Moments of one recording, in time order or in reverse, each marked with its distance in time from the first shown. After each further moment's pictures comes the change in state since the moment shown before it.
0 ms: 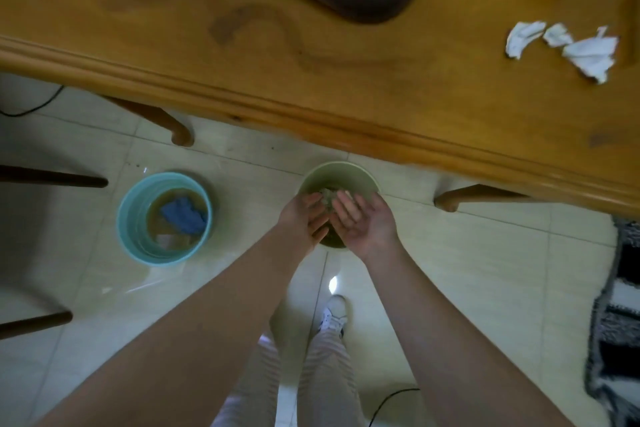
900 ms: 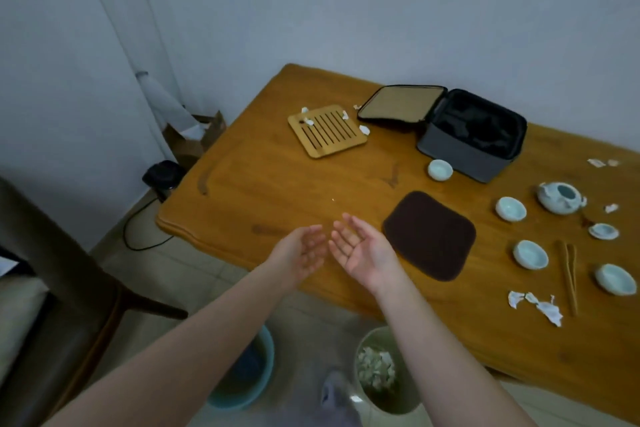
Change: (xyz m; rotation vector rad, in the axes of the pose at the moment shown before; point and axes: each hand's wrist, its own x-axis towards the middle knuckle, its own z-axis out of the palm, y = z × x) left_hand -0.244 0.290 -0.103 -0.032 -0.188 0.391; right_hand -0.250 0.010 0.335 -0.278 -0.446 -0.123
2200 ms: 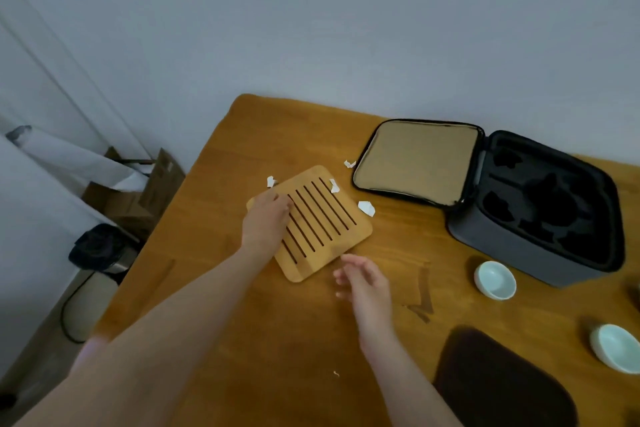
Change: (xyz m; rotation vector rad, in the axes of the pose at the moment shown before) left_hand 0.359 0.239 0.081 1.556 0.262 0.936; right_hand 0.243 -0.128 0.074 -0.545 0.383 -0.360
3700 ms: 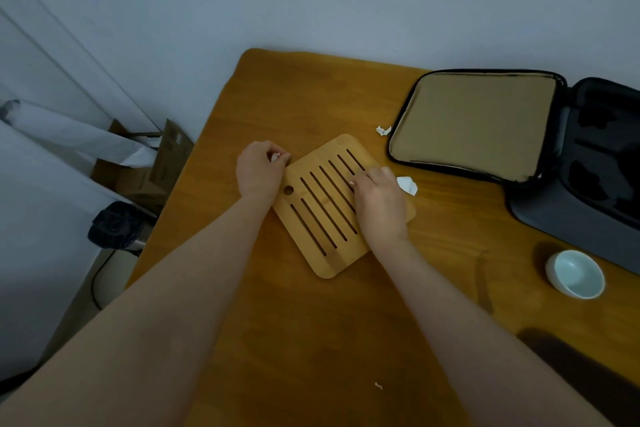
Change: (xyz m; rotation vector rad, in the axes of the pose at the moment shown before) left_hand 0.068 -0.043 0.002 -0.214 0.118 -0.253; right_hand 0.151 0.000 0.061 -1.057 0.231 -1.042
